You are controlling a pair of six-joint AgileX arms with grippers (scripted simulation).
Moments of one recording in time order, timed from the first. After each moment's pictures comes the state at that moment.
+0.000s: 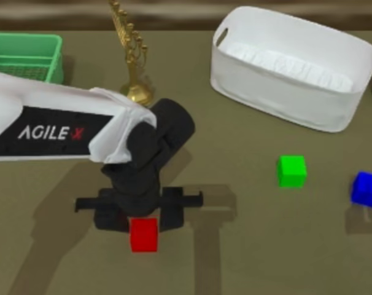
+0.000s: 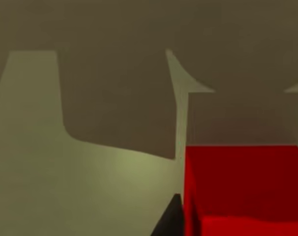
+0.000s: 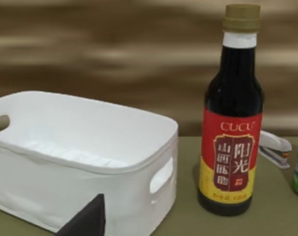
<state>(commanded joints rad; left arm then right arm) -0.68 1.93 1.12 -0.73 -0.01 -0.67 0.00 0.00 0.00 0.00 0.00 0.00</state>
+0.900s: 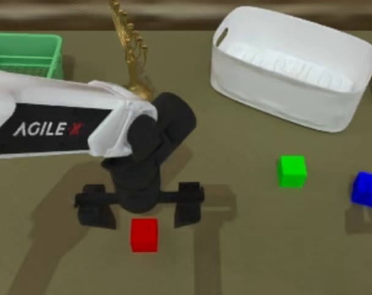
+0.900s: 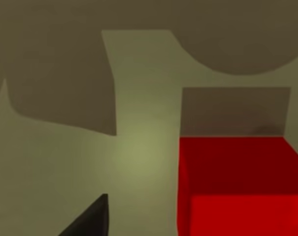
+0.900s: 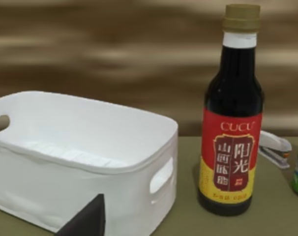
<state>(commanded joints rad) -0.67 1.91 1.15 -0.77 -0.01 -0.67 0.00 0.00 0.00 0.00 0.00 0.00</state>
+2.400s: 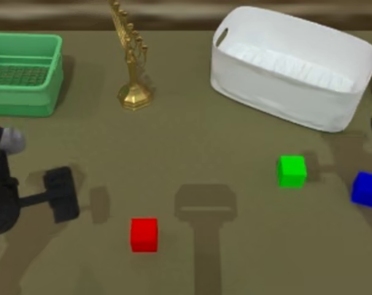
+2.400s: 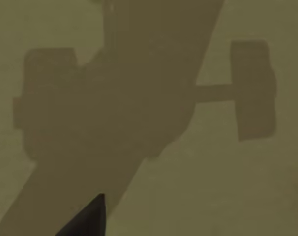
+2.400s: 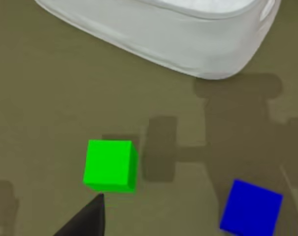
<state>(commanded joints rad) -0.30 1.02 0.57 -0.58 -0.03 -0.47 0.20 1.05 0.81 -0.54 0.00 0.20</state>
